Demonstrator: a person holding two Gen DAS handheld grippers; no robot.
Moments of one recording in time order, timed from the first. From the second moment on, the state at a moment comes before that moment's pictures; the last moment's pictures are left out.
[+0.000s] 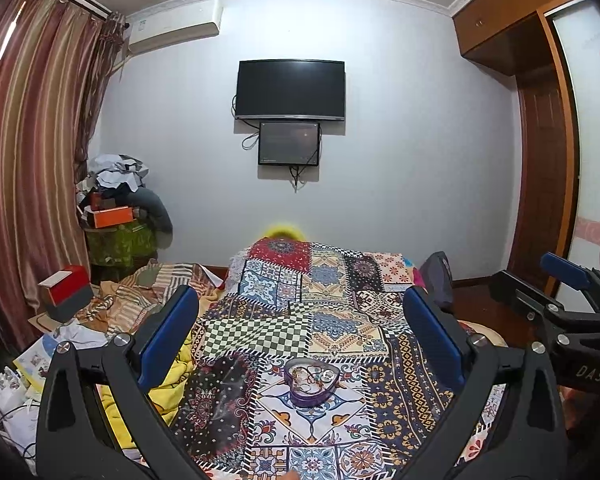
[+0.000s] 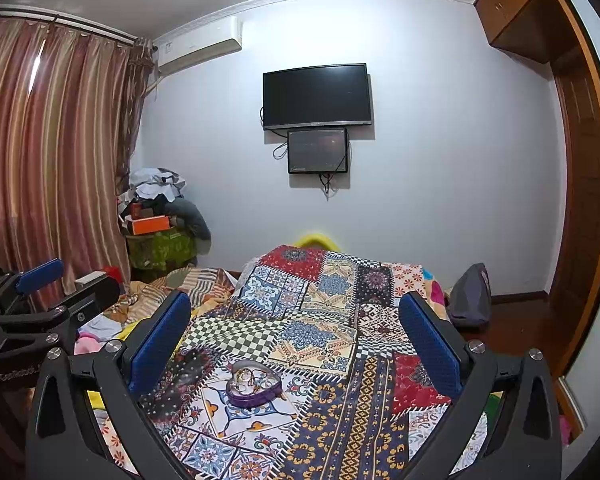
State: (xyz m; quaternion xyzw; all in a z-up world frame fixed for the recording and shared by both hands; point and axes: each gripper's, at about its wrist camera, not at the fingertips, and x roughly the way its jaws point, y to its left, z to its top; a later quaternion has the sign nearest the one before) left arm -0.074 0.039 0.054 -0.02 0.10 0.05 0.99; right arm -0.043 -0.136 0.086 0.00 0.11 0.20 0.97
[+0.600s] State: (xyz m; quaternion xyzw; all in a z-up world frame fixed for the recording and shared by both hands) left arm -0.074 0.042 0.053 -0.03 0.10 0.05 0.99; right arm -0.043 -0.132 0.088 -0.01 0.11 0.19 0.97
